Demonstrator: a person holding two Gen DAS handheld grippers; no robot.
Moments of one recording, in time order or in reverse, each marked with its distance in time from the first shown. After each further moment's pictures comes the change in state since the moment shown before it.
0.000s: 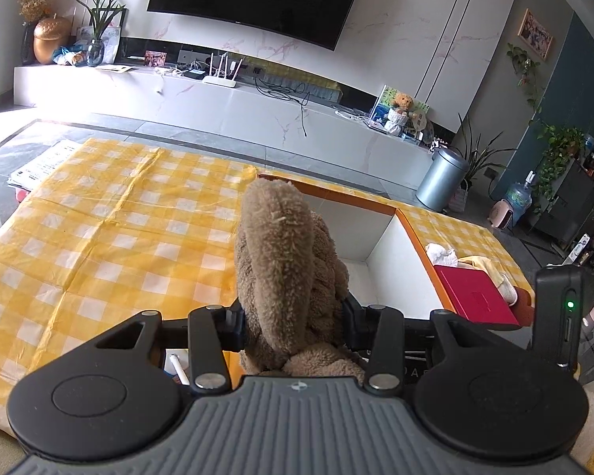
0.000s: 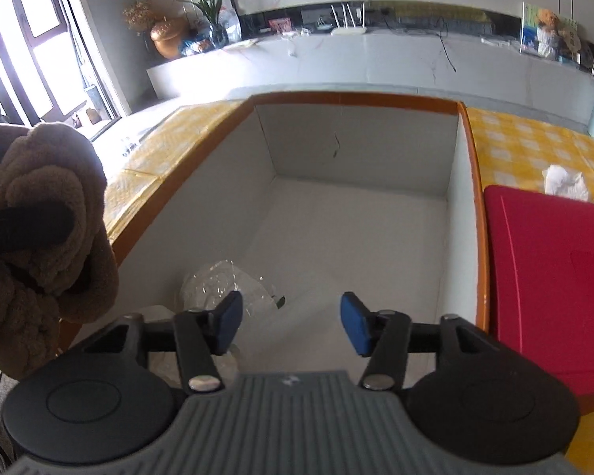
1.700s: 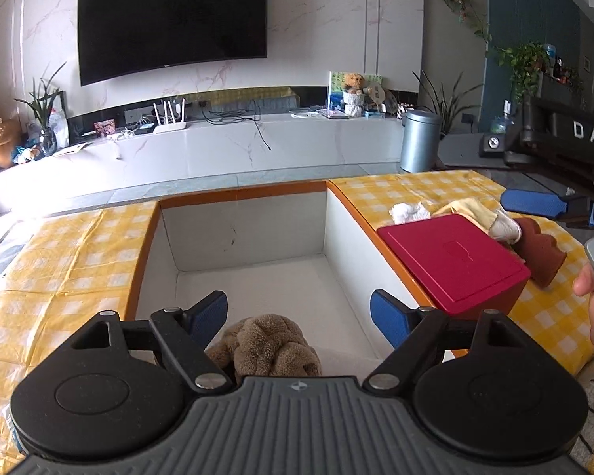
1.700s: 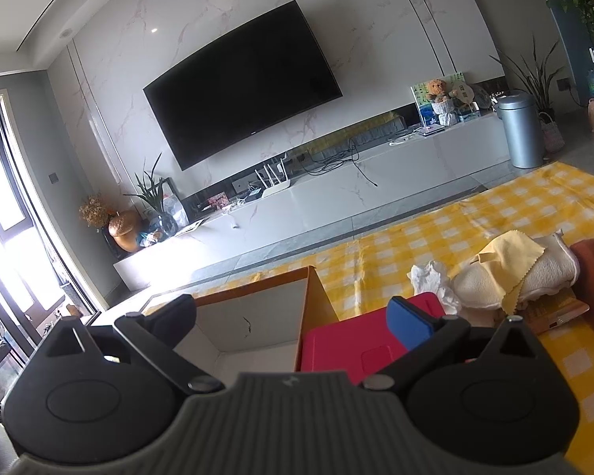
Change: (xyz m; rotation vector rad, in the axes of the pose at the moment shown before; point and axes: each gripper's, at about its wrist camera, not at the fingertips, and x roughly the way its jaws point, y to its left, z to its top) left arm 0.043 -0.101 -0.029 0.319 -0.068 0.062; right arm -0.111 -0.084 -0.017 0.338 -0.479 -0.072
